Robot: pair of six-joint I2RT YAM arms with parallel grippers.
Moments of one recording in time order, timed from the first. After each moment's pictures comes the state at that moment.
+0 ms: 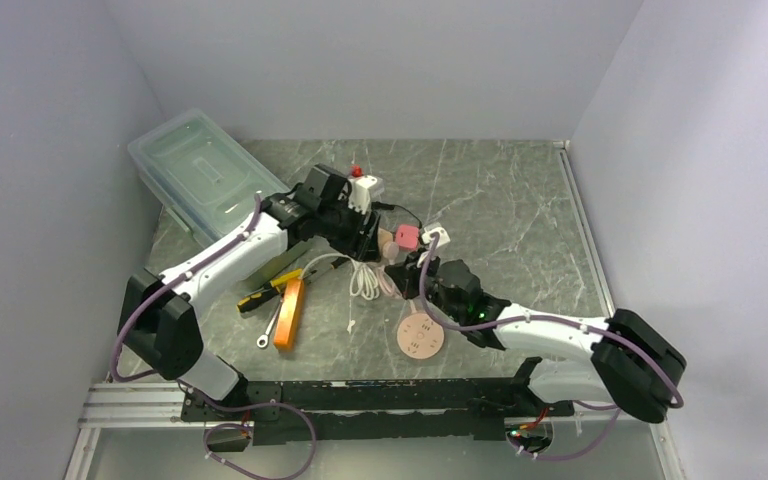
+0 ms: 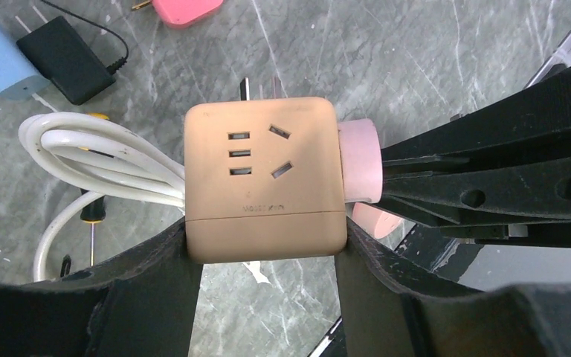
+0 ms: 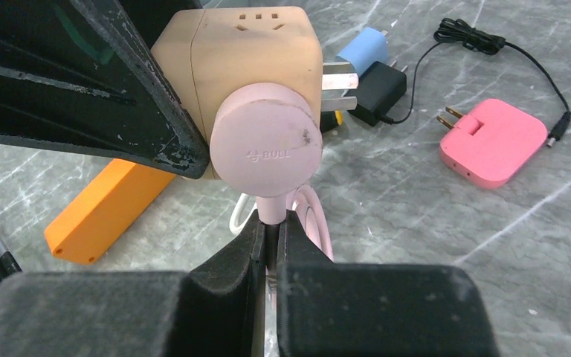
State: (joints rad) left arm -0.59 1.52 1.28 -0.59 0.40 -0.14; right arm 0.89 1.23 0.44 0.57 0.17 0.37
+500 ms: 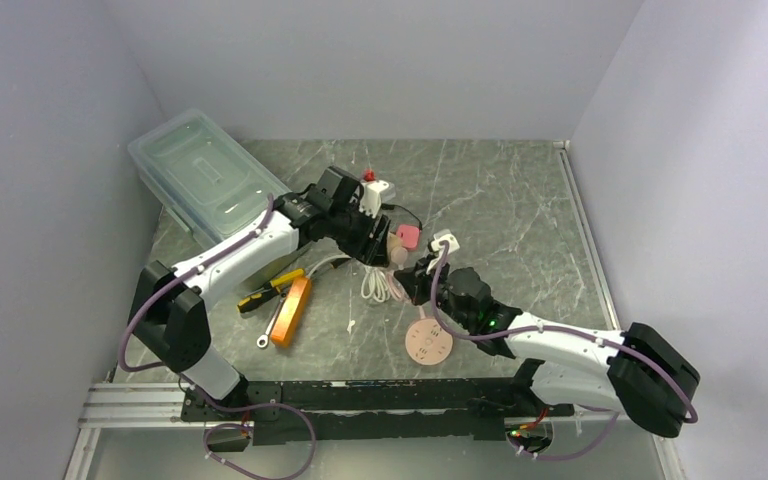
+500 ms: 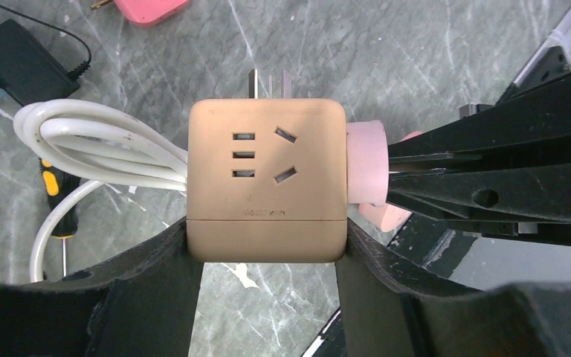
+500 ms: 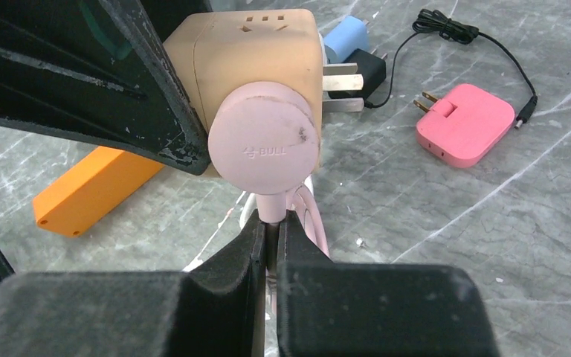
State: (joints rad) left arm -0.67 1.58 1.33 -0.61 0.36 -0.14; right arm 0.89 1.09 0.36 0.52 0.19 0.33
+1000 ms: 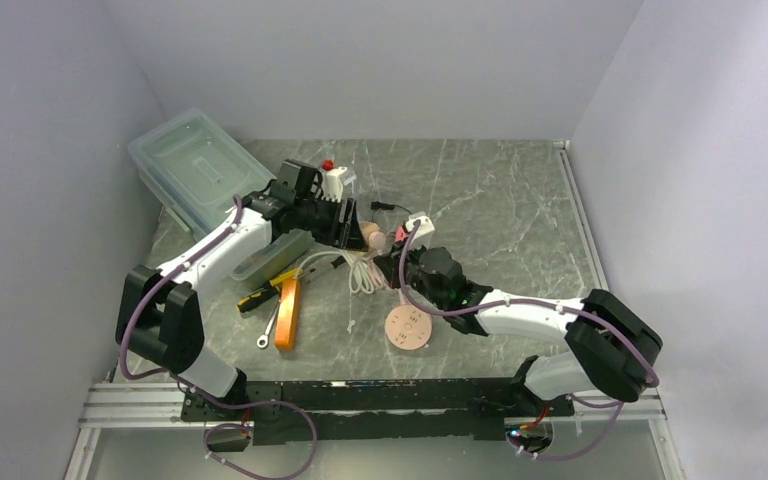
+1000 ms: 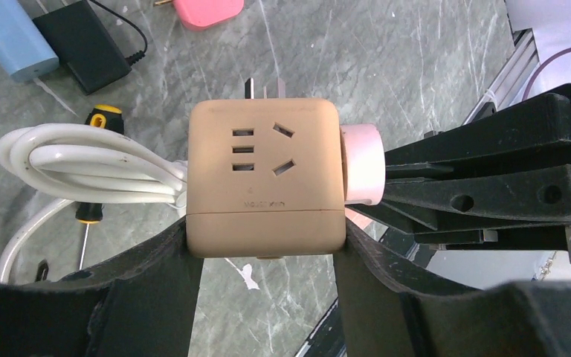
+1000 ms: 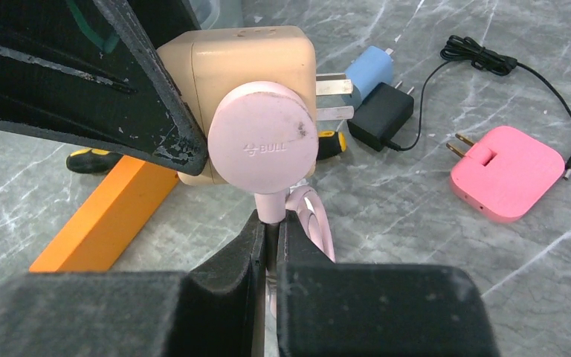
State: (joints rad) left arm -0.45 1.53 1.21 -0.49 0.60 -0.21; right arm 0.89 1.35 0.55 0.56 0.18 0.36
